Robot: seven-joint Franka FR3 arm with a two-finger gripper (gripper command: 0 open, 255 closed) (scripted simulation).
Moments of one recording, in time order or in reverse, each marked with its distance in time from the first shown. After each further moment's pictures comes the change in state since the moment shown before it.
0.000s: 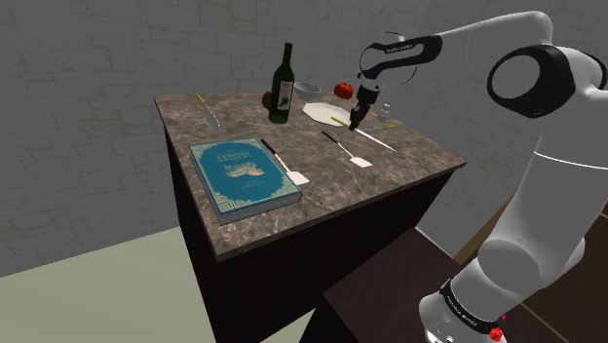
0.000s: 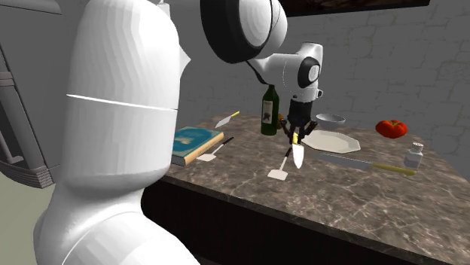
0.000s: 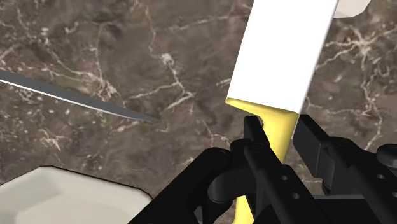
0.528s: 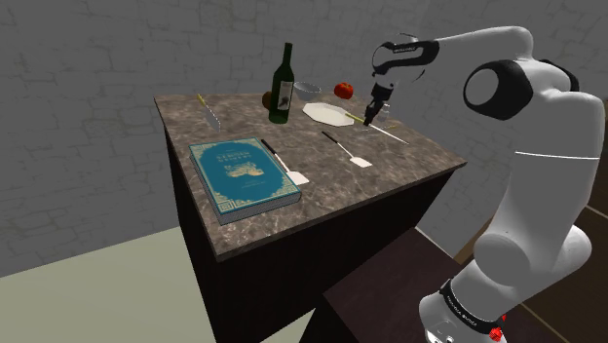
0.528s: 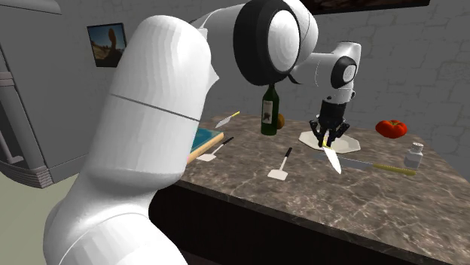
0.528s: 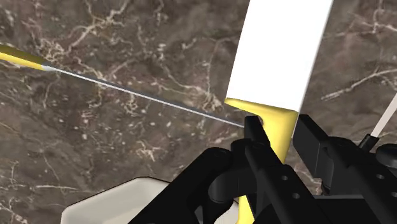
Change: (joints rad) arm -0.122 0.166 -0.039 0.251 0.036 -0.097 -0.155
